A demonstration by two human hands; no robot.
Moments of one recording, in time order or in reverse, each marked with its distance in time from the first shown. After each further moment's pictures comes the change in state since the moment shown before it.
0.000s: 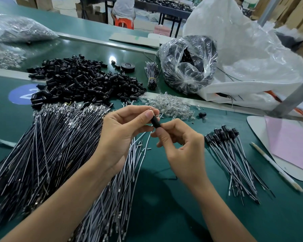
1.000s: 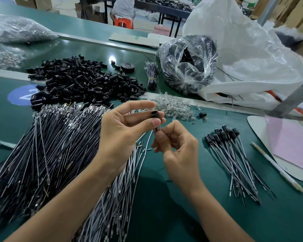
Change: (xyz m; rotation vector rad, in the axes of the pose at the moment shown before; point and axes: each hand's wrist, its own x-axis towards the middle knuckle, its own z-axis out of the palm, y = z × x) left_hand -0.004 0.005 0.011 0.048 0.000 0.106; right_hand -0.005 0.002 0.010 0.146 0.015 0.091
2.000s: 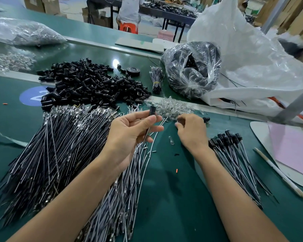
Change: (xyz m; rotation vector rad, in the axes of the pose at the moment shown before) left_hand 0.007 -0.005 -0.013 -0.097 0.104 -0.307; right_hand 0.083 0.064 -0.033 -0.983 -0.056 0.163
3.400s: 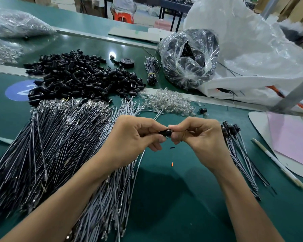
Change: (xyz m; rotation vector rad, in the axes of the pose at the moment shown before) left_hand -0.003 -0.011 0.003 0.649 -0.319 0.290; right_hand -0.064 -0.007 -0.052 1.048 -0.196 -0.274
